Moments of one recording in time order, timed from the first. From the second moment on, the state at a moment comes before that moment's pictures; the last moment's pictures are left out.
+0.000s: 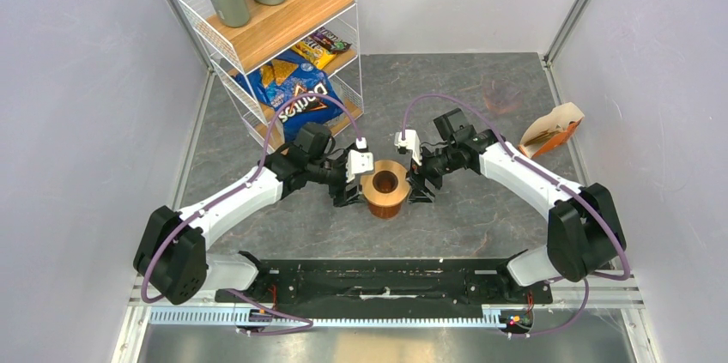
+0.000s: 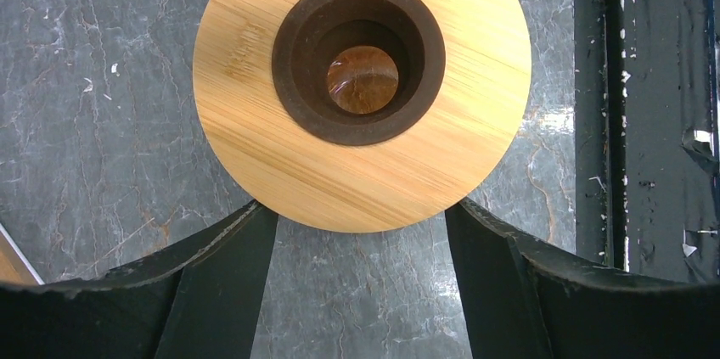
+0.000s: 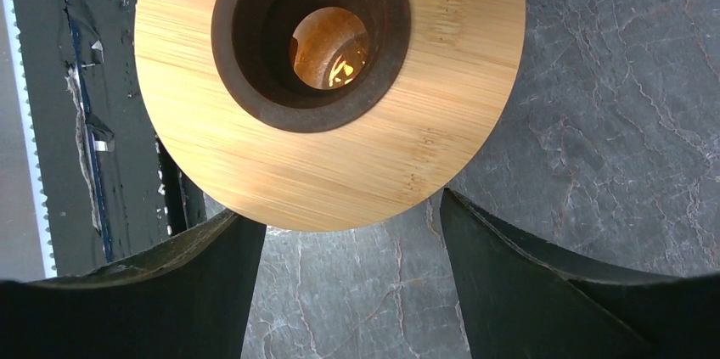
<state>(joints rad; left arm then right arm) -0.61 1.30 0.84 -0.32 0.68 0.67 0.48 1.45 1.00 -0.62 -0.75 -0.68</state>
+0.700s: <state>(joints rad) -0.61 1.30 0.85 -0.34 0.66 0.67 0.50 1.47 1.01 -0.62 -0.75 -0.68</state>
